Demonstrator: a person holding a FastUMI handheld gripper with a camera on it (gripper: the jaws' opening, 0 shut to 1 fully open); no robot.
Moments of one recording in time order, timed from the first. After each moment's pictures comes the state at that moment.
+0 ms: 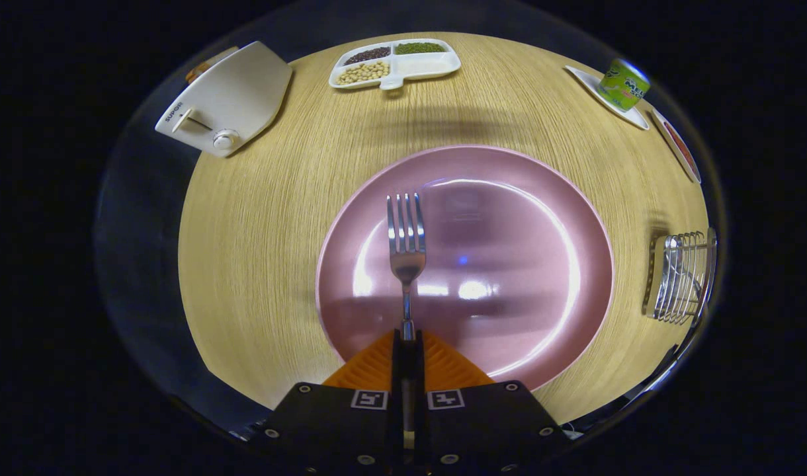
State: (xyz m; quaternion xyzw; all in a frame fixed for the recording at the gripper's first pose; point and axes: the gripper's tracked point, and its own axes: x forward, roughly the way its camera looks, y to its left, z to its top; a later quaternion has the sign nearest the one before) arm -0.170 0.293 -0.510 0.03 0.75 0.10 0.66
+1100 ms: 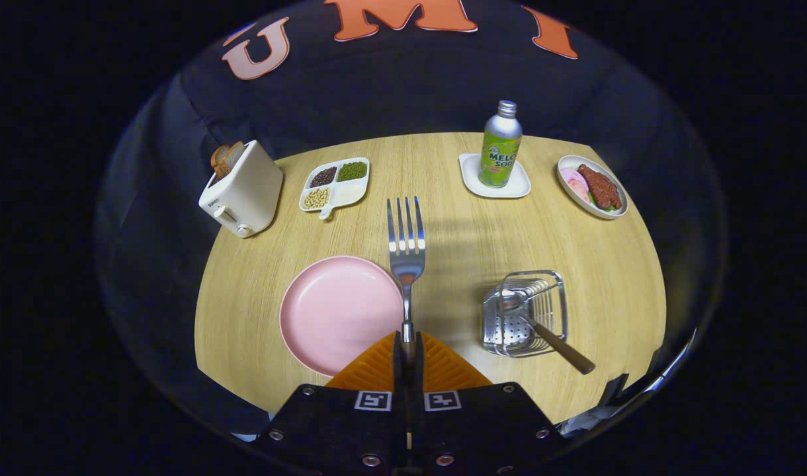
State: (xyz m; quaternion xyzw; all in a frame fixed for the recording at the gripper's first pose) arm -0.110 0.106 -0.380 0.04 0.60 0.06 0.80
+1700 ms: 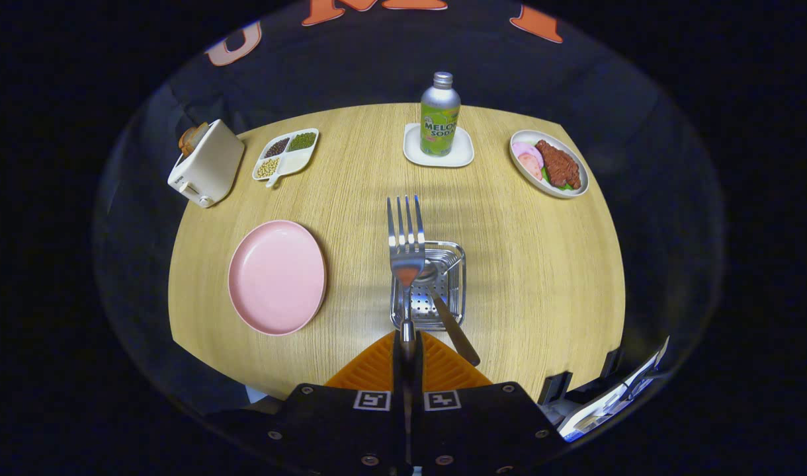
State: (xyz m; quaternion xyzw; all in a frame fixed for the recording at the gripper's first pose) arm -0.141 0.018 -0.384 0.00 0.68 0.05 0.73
